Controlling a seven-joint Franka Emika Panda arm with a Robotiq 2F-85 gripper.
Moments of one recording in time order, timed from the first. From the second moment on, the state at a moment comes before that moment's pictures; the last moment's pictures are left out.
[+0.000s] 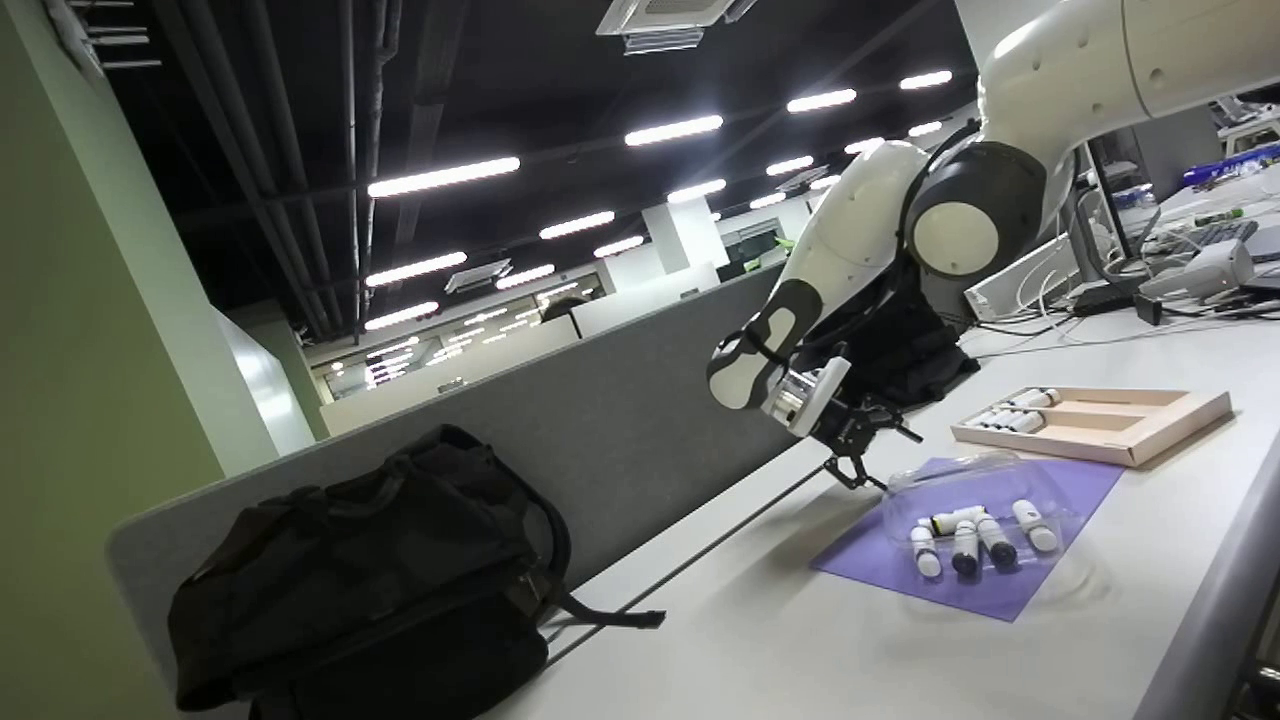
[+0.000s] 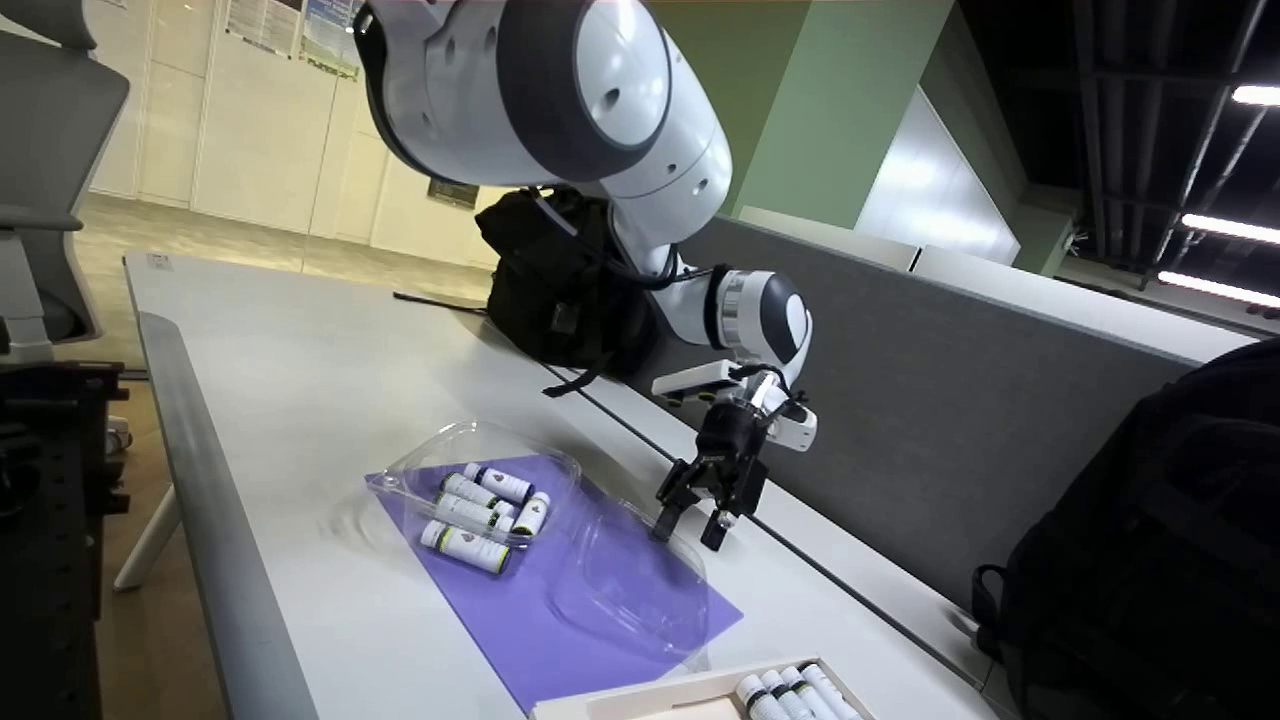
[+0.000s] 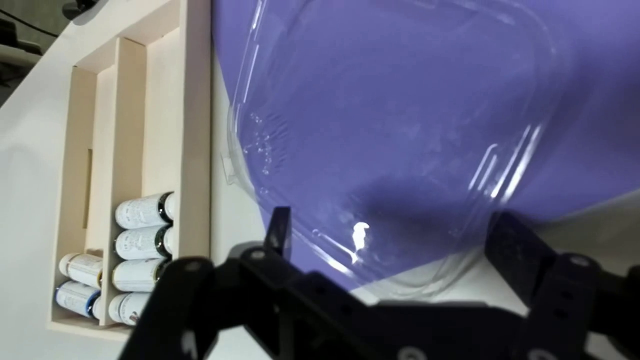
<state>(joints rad) 0.06 1.44 -0.22 -0.59 -0.09 1.36 0.48</state>
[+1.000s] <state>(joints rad) 0.08 1.46 -0.24 -0.56 -0.17 1.20 0.49</state>
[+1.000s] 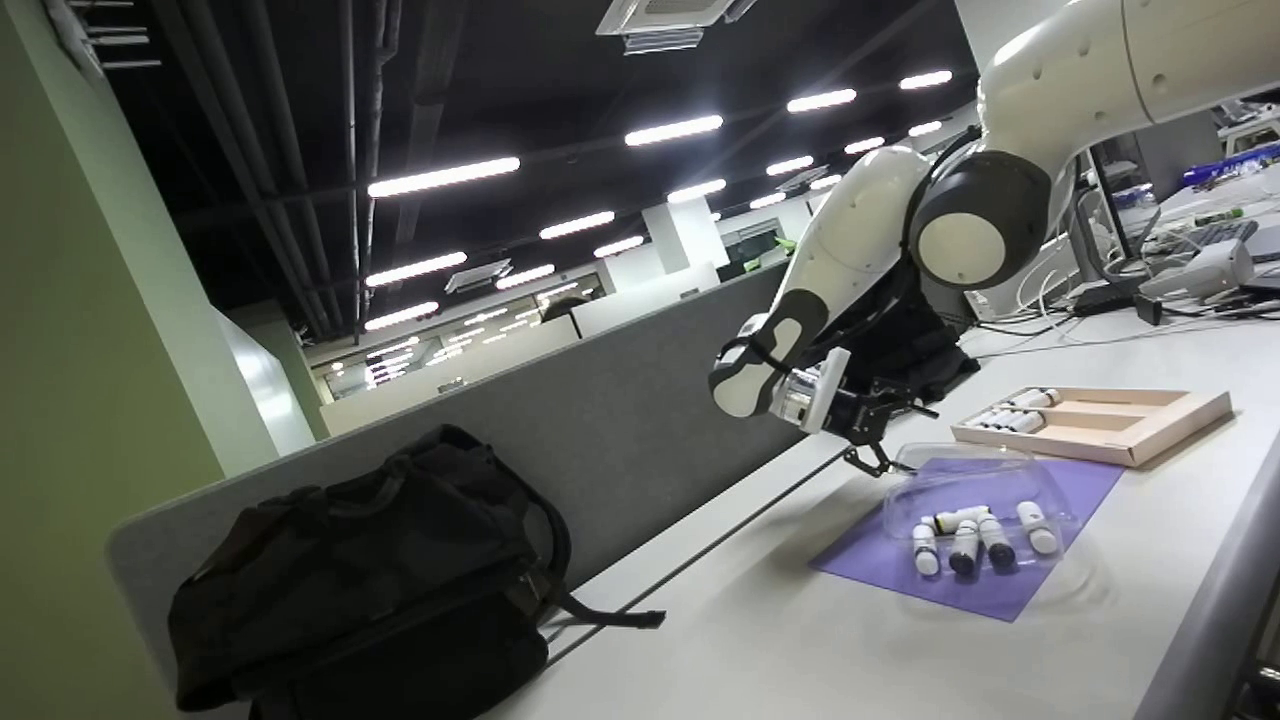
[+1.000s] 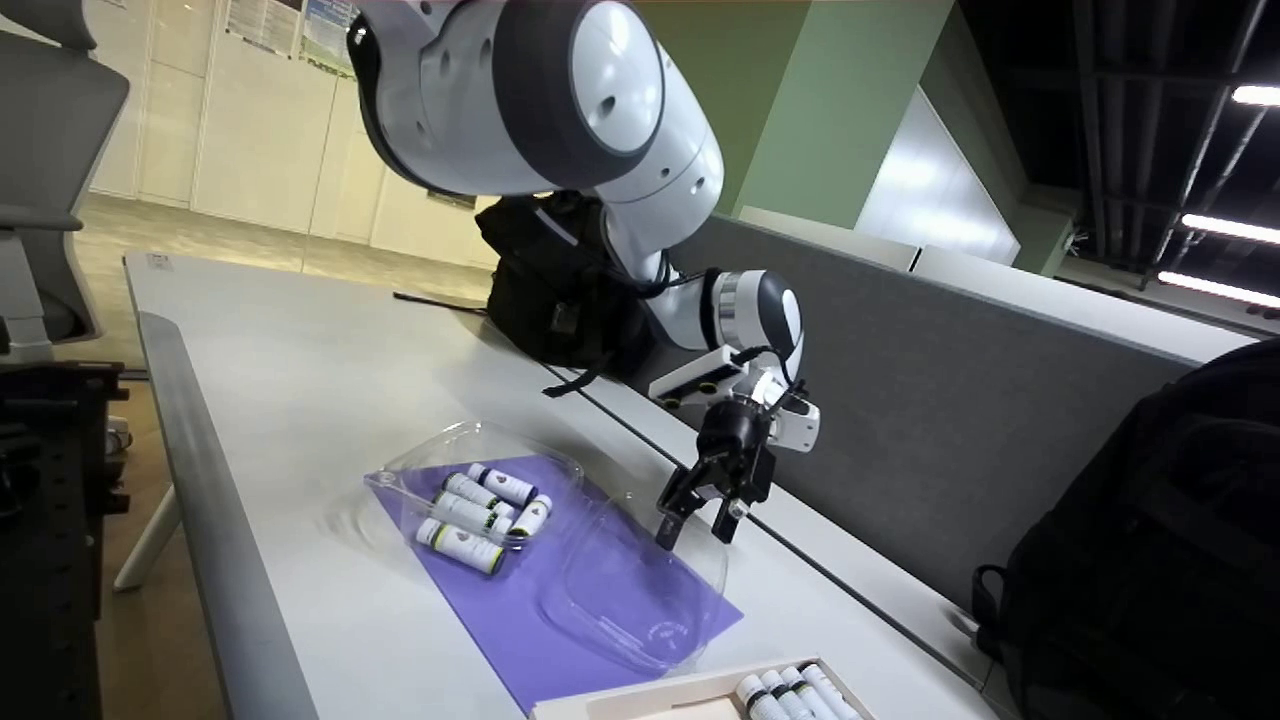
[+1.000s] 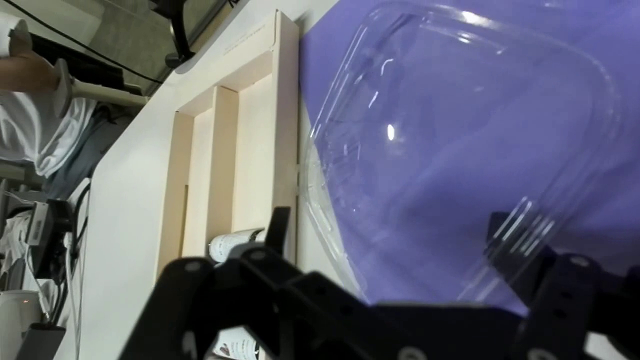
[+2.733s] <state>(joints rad) 0.14 1.43 -0.20 -0.43 -0.13 0.83 0.49</state>
